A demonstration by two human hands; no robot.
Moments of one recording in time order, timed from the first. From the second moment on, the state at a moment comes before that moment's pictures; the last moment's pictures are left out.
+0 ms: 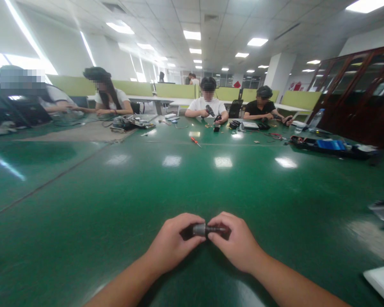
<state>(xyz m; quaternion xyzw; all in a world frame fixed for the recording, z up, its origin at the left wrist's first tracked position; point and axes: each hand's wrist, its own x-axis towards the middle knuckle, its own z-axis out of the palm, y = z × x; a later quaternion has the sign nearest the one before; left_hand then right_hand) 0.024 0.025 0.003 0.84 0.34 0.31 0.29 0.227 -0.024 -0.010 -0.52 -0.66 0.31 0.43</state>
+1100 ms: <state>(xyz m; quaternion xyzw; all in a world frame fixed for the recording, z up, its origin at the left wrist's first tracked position) 0.023 0.022 -0.001 0.84 0.32 0.36 0.27 0.230 -0.023 -0.007 -0.53 -0.67 0.32 0.41</state>
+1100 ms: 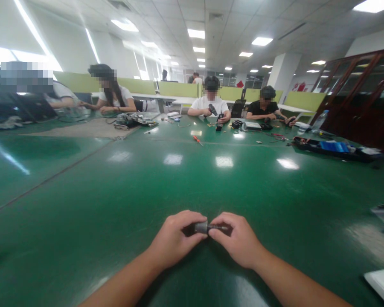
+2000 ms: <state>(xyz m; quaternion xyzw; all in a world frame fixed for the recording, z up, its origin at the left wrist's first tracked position) 0.023 0.021 0.001 0.84 0.31 0.36 0.26 0.232 -0.024 -0.006 -0.53 -0.67 0.32 0.41</state>
